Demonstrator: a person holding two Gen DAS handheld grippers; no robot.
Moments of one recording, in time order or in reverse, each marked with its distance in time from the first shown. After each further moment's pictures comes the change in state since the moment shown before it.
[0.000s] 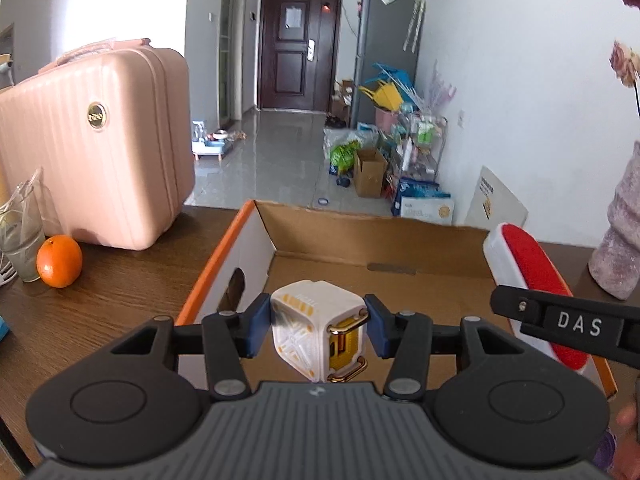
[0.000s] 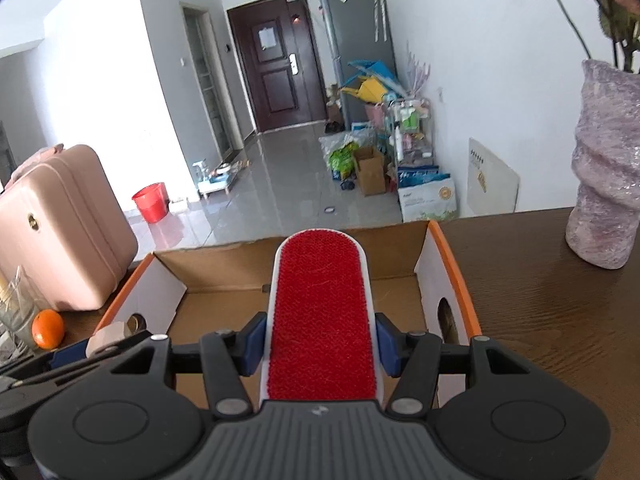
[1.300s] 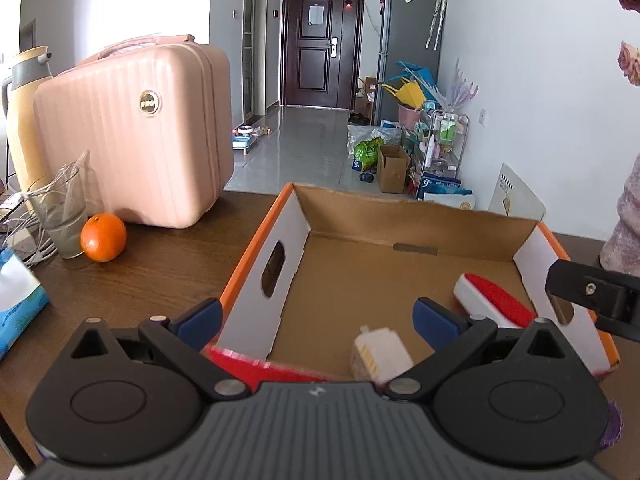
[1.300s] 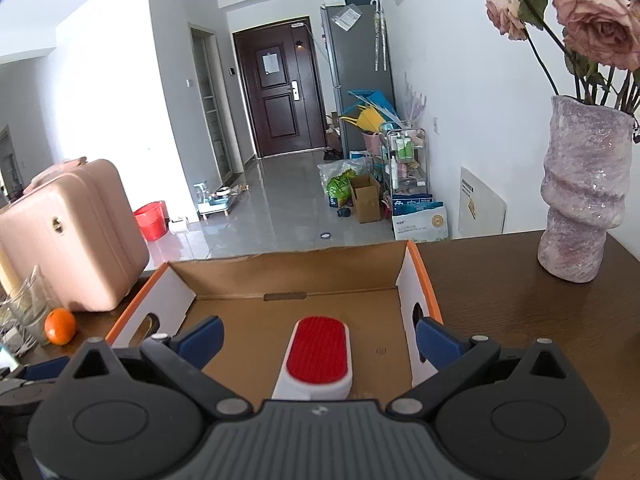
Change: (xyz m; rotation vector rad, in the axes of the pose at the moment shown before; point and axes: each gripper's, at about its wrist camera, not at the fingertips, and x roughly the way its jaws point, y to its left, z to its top) left arm -0.037 0.013 -0.021 -0.026 0.006 0.081; right arm -0.065 0.005 -0.025 -0.053 -0.115 -0.025
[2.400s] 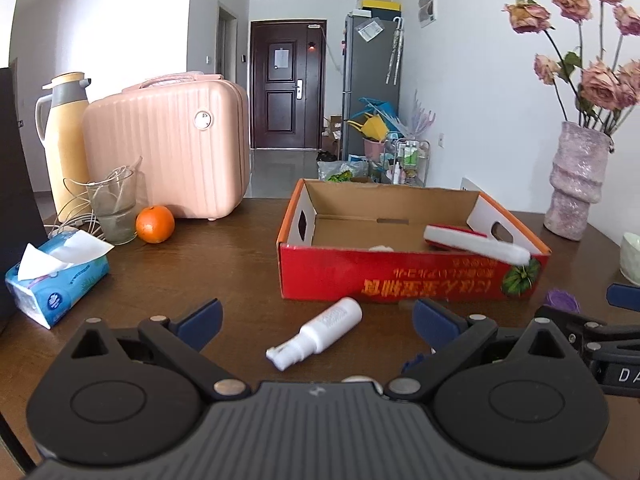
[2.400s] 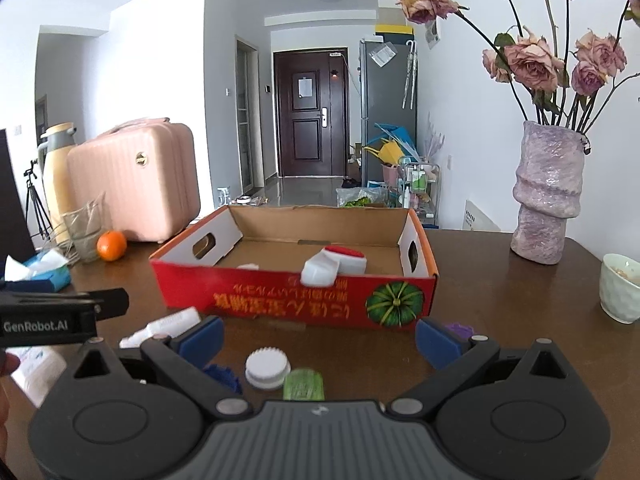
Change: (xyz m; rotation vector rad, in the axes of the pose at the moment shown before) left arm -0.129 0.061 -0.100 0.082 -0.148 -0.101; right arm -0.130 0.027 -0.128 -0.148 -0.098 0.011
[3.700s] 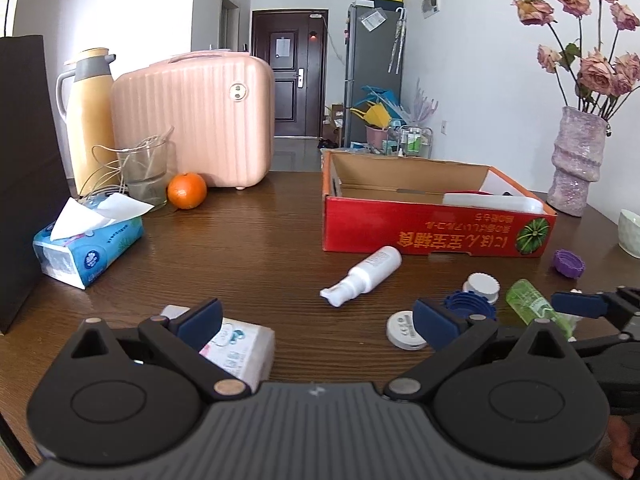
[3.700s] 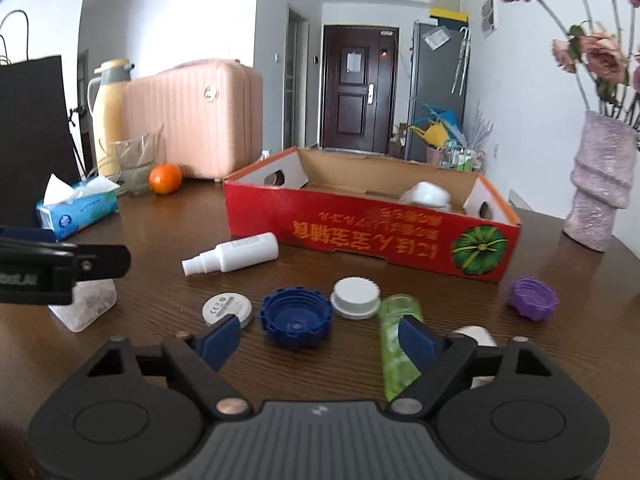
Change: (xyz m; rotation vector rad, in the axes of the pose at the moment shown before) left arm -0.026 0.053 -0.036 -0.006 0.035 -0.004; right arm 0.020 0.065 -0.039 -0.114 0.097 0.096
